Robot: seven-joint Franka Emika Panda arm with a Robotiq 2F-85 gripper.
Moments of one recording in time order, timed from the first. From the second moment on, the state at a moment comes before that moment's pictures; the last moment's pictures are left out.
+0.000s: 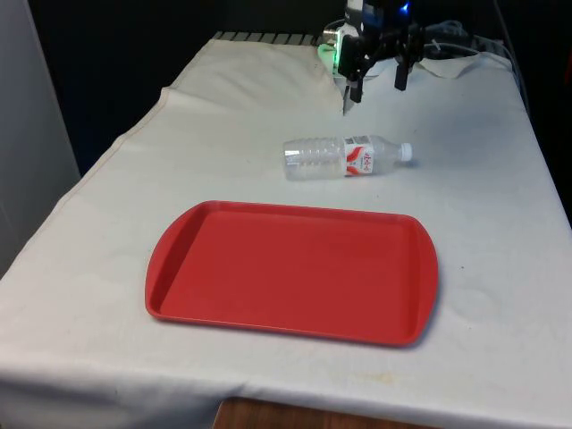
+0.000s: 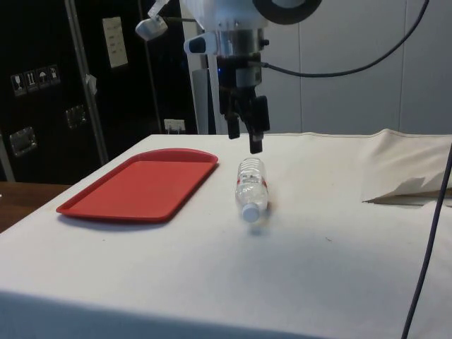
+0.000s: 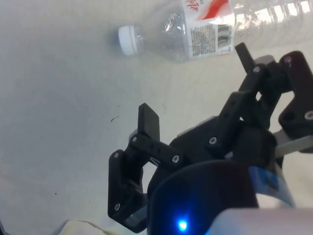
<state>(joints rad) 0.09 -0.05 0.00 -2.55 -0.08 2.53 -0.59</state>
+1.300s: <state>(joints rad) 0.09 -0.05 0.00 -2.55 -0.08 2.53 -0.85</state>
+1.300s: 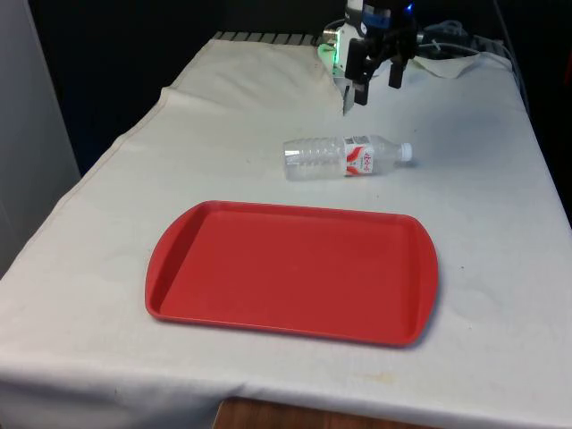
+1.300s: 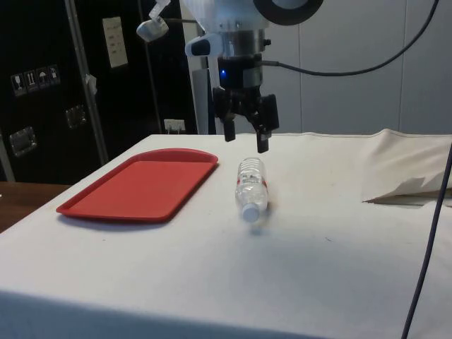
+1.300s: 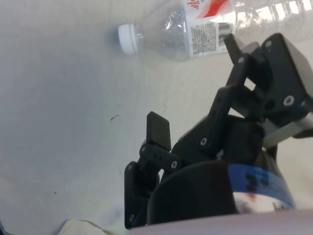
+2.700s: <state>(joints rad) 0.09 -0.04 0.00 -2.55 -0.08 2.53 -1.15</state>
